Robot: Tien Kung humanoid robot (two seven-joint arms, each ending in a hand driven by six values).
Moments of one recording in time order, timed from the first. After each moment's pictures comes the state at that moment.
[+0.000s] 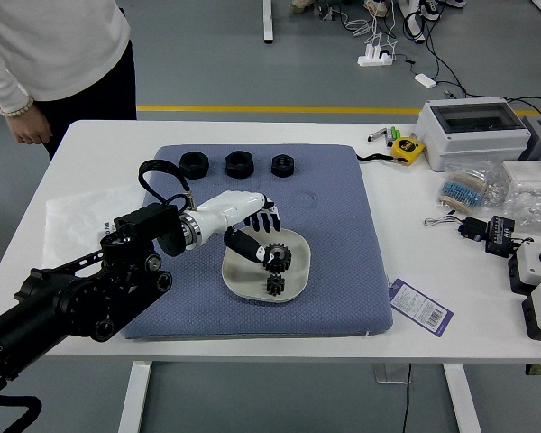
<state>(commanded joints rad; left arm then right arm) -0.80 0.13 -0.67 -0.91 1.82 -0.07 -0.04 0.14 -0.25 0.43 0.28 -0.12 -0.20 -0.07</state>
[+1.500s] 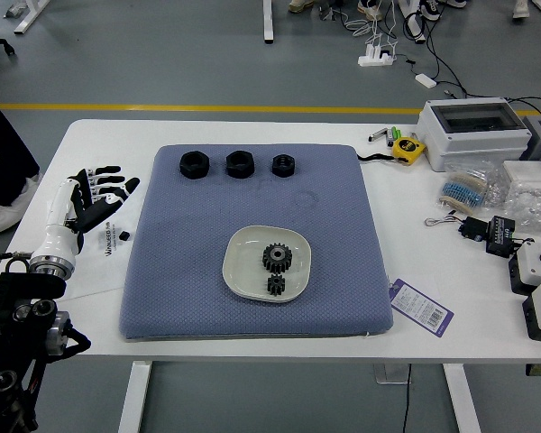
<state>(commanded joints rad) -0.22 0.04 -1.51 -1.20 1.30 0.15 -0.13 0.13 -0.24 0.41 0.28 -0.10 -0.19 -0.06</state>
